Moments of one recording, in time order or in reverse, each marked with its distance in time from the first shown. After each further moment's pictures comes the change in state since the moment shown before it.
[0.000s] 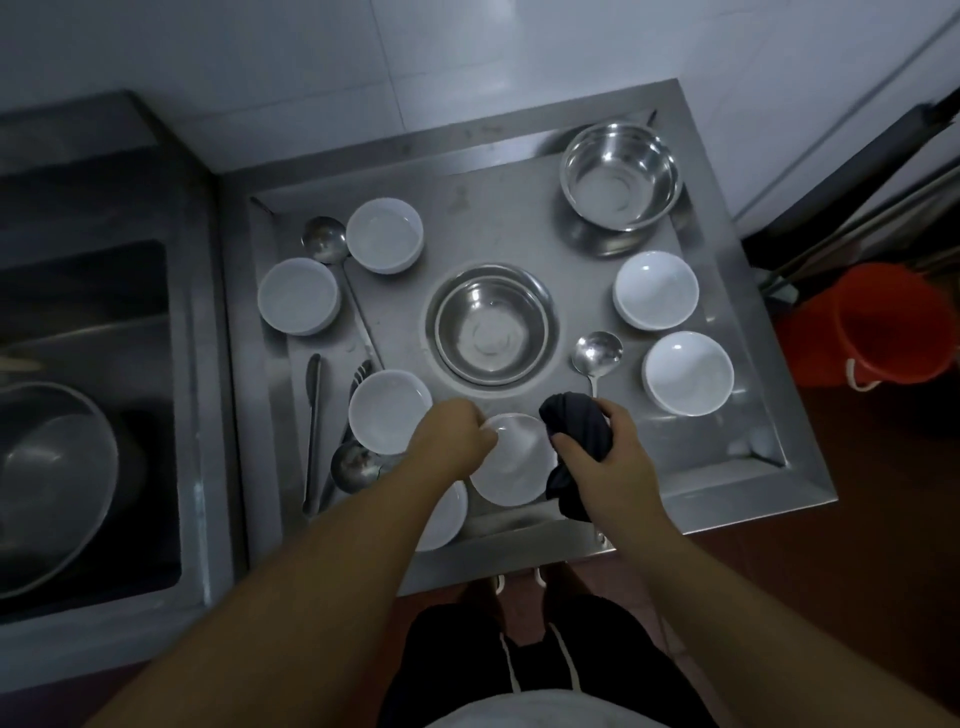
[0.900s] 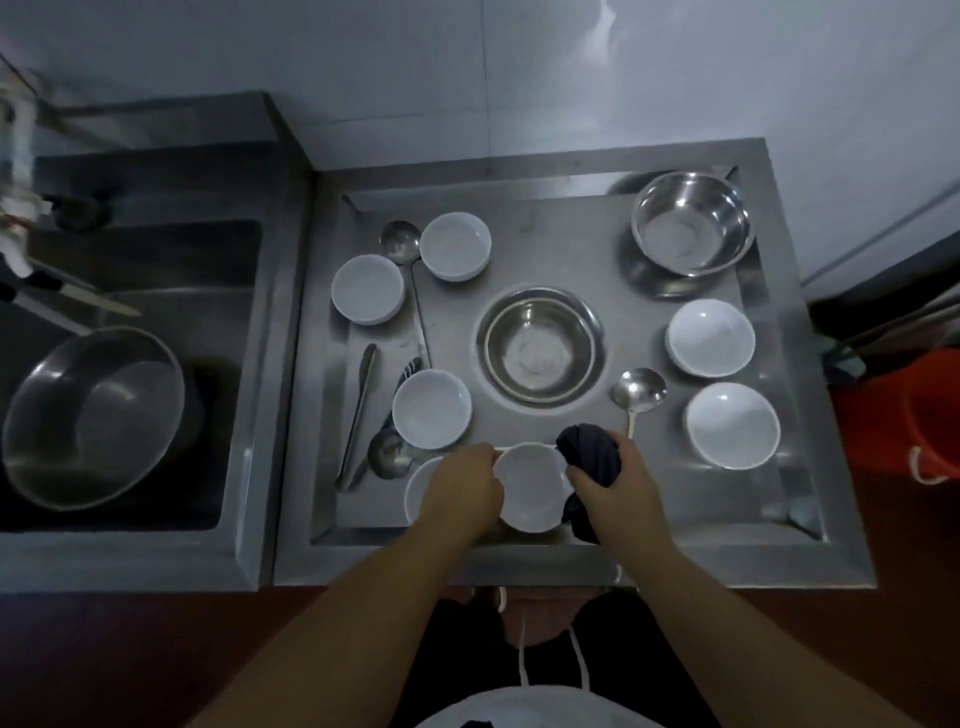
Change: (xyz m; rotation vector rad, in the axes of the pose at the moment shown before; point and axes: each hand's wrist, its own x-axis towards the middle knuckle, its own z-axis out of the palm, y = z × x) left_hand -0.037 -0.036 0.047 0.010 0.172 -0.061; right_hand 0.011 0.016 0.012 -0.125 -0.144 0.014
